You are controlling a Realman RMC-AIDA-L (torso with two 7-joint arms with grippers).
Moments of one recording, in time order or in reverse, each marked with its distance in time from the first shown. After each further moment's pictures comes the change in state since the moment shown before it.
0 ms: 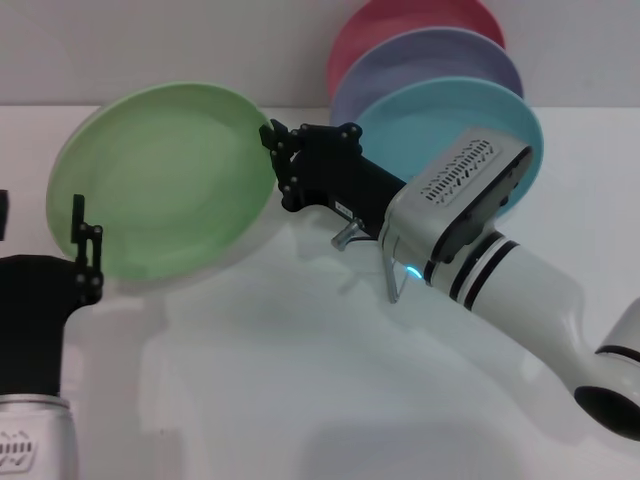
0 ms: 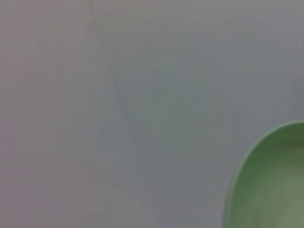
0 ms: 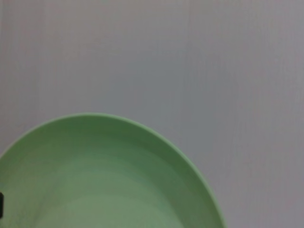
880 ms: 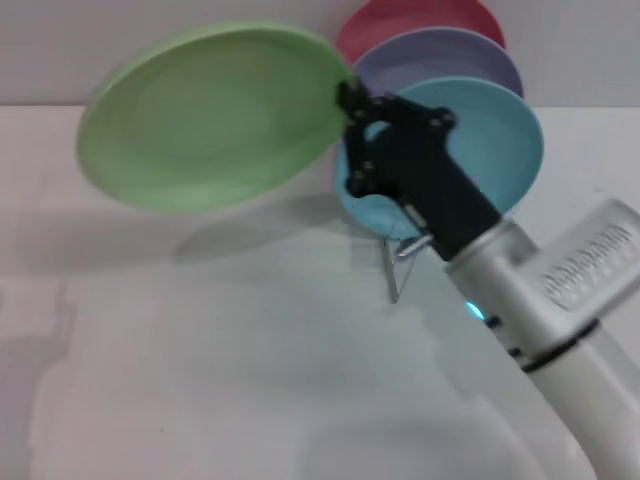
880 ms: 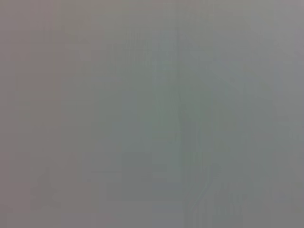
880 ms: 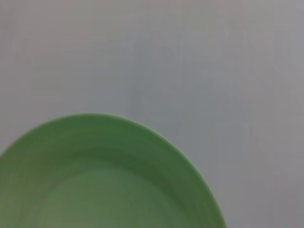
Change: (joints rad) left arm 0.017 0.002 -0.033 0.436 0.089 0.242 -0.745; right arm -0.255 -0.008 0.057 0.163 0.000 -0.382 -0.259
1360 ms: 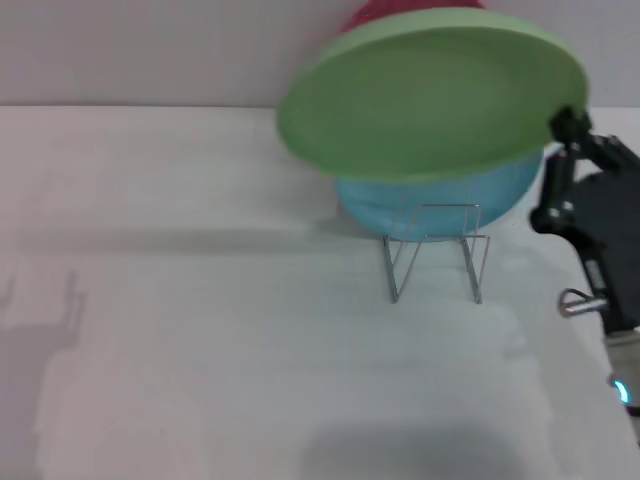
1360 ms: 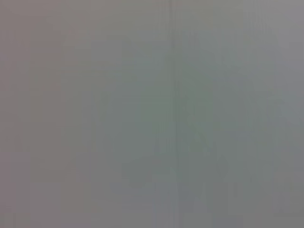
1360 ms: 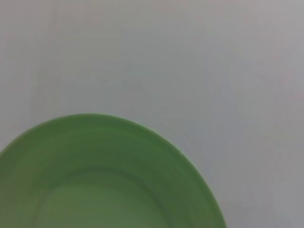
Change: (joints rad) left arm -0.033 0.001 -0.008 0.016 0.004 -0.088 -0.006; right arm -0.288 -0.007 0.043 0.005 0.002 -0.294 -0.041
